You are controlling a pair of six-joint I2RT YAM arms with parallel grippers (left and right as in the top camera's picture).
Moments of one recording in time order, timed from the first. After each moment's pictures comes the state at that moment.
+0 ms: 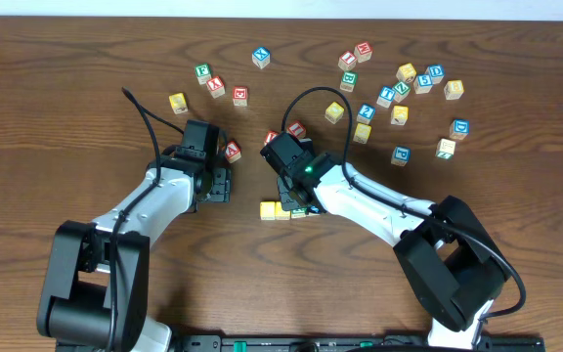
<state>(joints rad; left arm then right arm) -0.22 1.69 0.89 -0.47 -0.11 -0.15 0.74 1.94 1.25 -0.63 0.15 0.56</state>
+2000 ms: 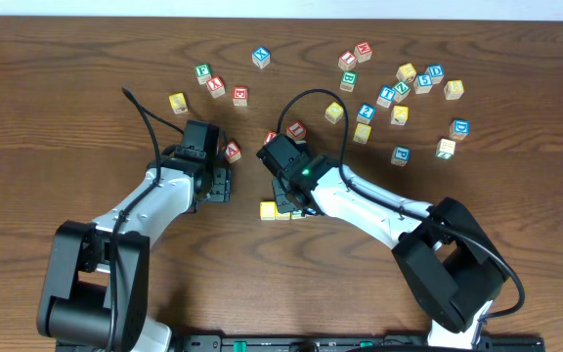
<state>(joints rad) -0.22 1.69 0.89 -0.47 -0.11 -0.15 0.76 1.94 1.25 -0.62 0.12 0.56</state>
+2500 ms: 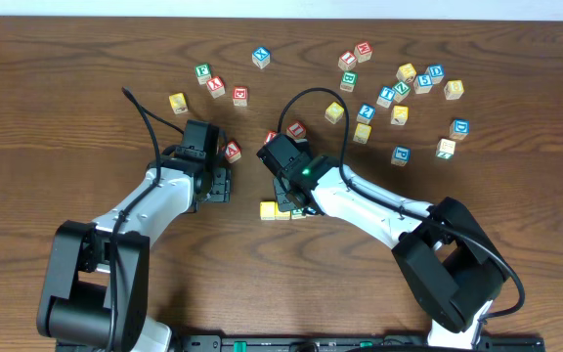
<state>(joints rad) -0.22 1.69 0.89 -0.47 -0.11 -0.15 0.76 1.94 1.25 -0.61 0.16 0.56</state>
